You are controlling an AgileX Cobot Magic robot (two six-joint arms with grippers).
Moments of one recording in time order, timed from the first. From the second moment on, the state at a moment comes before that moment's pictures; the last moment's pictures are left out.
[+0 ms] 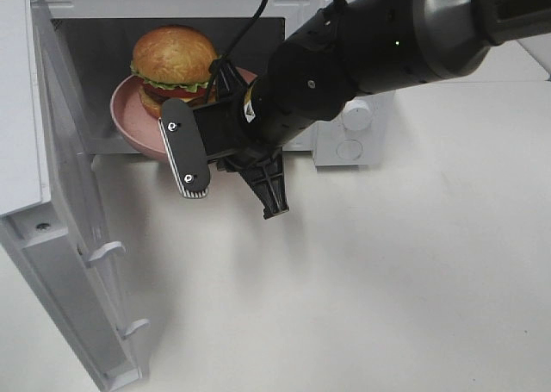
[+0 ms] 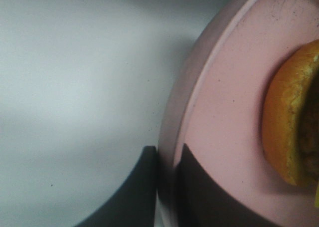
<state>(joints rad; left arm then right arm) 0.06 0.00 -0.50 -0.16 1.04 0.11 0.77 1.97 -1.30 -0.26 0.27 -1.10</state>
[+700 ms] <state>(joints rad) 0.06 0.00 -0.50 -0.16 1.04 0.11 0.77 2.13 -1.55 -0.29 0.36 -1.03</state>
